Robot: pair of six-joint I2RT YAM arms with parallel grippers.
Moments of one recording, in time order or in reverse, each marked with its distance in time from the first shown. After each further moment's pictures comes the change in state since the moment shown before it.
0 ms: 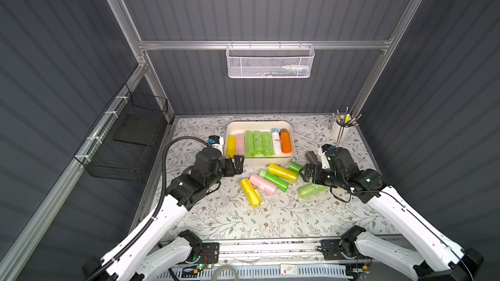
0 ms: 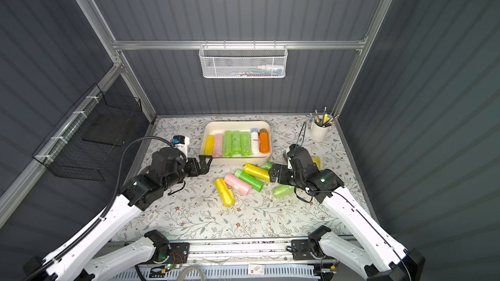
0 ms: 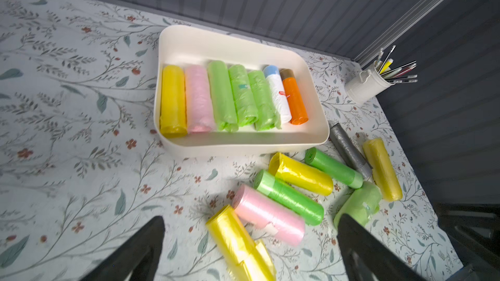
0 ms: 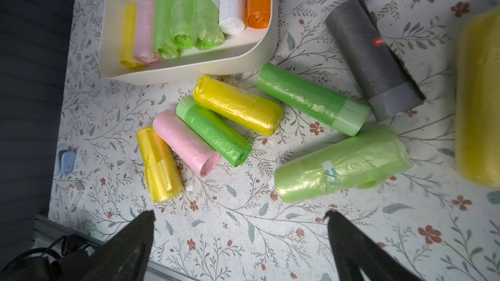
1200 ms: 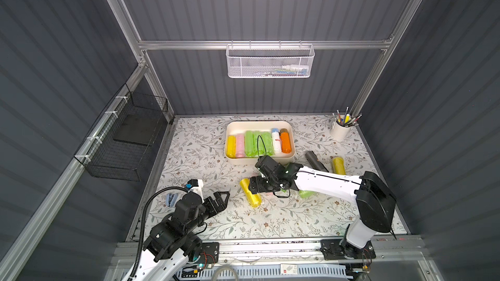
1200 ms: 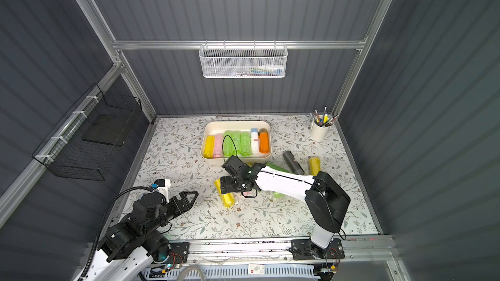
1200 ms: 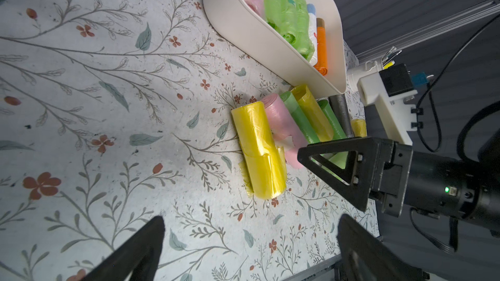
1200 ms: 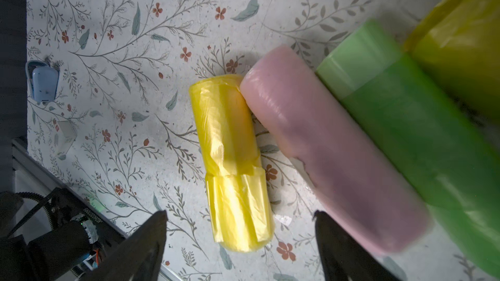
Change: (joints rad) left arm 0.000 -0.612 -0.452 -0.207 0.117 -0.416; right arm 0.418 0.711 0.227 0.338 -0.054 0.141
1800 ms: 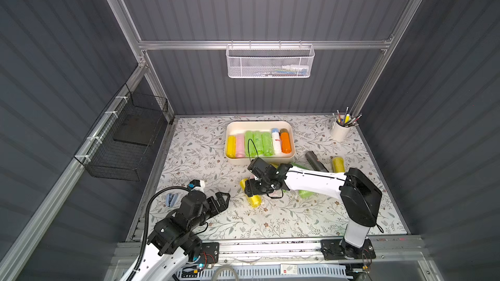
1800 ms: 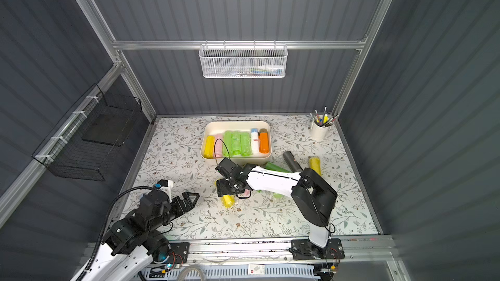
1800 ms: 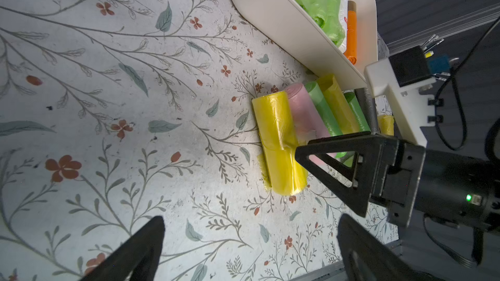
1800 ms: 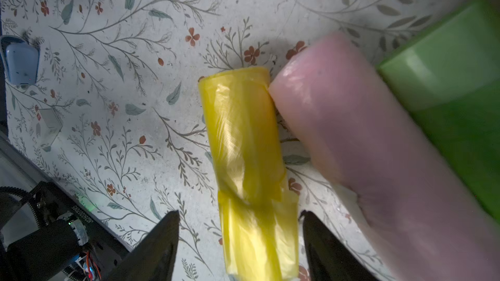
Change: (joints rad) left arm 0.000 0.071 0.000 -0.019 -0.008 -0.004; right arm 0.026 0.118 0.074 -0.002 -0.031 -0.022
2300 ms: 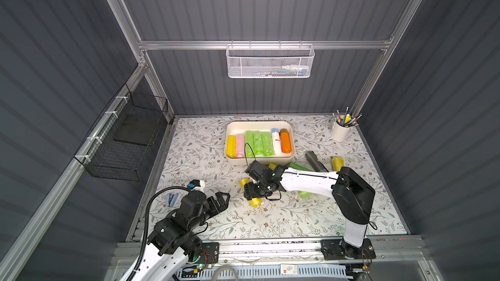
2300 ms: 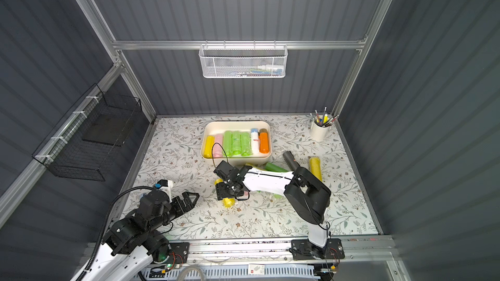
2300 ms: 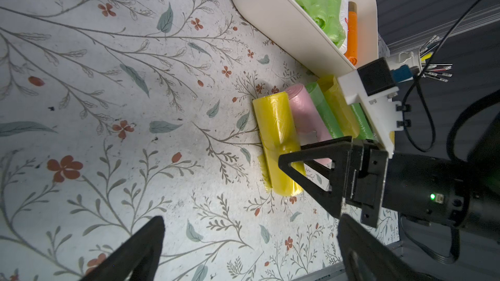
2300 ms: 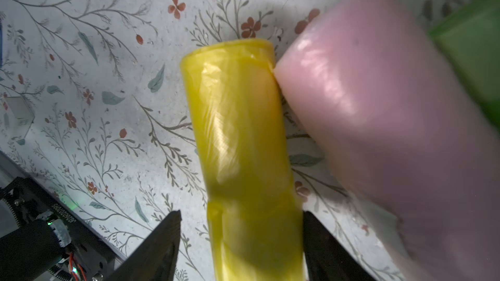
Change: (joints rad) left arm 0.000 0.002 0.000 0.000 -0.004 0.000; right arm 0.014 0.057 0.005 -0.001 -0.015 -0.003
